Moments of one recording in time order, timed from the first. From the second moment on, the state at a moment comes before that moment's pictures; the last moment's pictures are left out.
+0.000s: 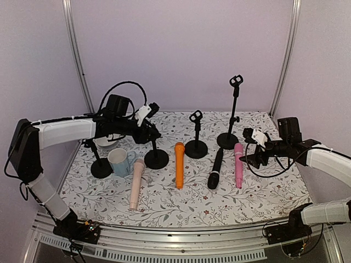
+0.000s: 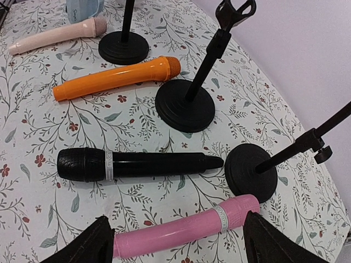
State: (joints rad) left arm -0.51 1.63 1.16 -0.13 0.43 0.34; right arm 0.28 1.12 0.68 -0.22 -0.53 -0.75
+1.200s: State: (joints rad) left arm -0.80 1.56 1.15 -0.21 -0.08 -0.34; right arm 0.30 1.16 0.68 -0.22 -0.57 -0.74
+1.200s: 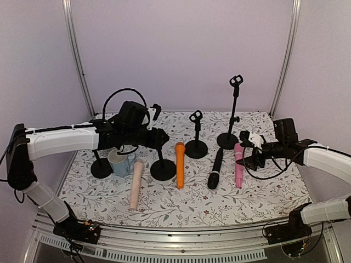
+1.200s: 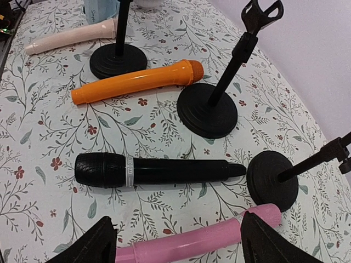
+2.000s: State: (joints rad) left arm -0.90 1.31 0.96 -0.17 -0.16 -0.50; right arm 0.77 1.52 0.92 -0.04 -0.56 -0.44
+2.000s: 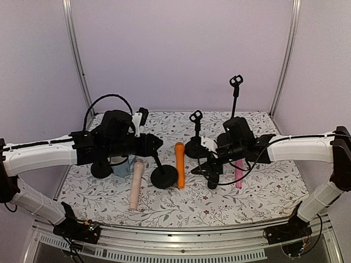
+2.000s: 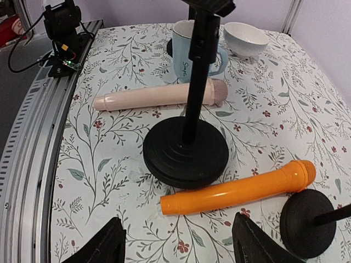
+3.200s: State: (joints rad) left arm -0.88 1.08 0.81 -0.06 0.01 -0.78; right arm 0.95 1.94 1.12 0.38 -0.32 -0.32
